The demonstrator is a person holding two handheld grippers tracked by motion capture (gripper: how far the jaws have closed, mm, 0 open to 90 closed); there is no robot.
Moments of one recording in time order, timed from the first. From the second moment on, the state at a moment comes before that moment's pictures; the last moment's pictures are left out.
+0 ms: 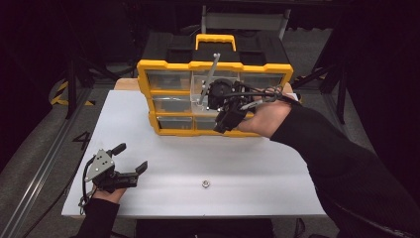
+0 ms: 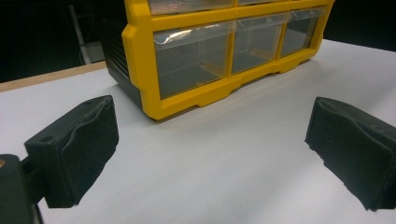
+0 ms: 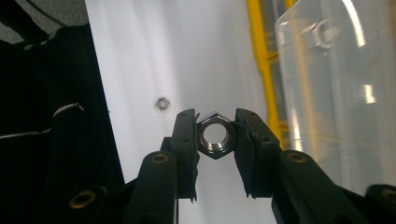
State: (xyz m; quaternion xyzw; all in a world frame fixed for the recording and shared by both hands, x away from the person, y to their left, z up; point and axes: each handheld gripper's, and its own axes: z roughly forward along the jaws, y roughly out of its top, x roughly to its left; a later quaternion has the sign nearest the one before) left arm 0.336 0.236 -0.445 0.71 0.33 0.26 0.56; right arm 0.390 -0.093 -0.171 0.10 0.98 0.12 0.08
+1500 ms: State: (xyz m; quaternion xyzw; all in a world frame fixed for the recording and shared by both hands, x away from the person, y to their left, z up) left arm 0.336 0.236 -0.445 0.71 0.33 0.26 0.56; right arm 0.486 -0.079 -0.157 0.14 0.98 0.13 0.10
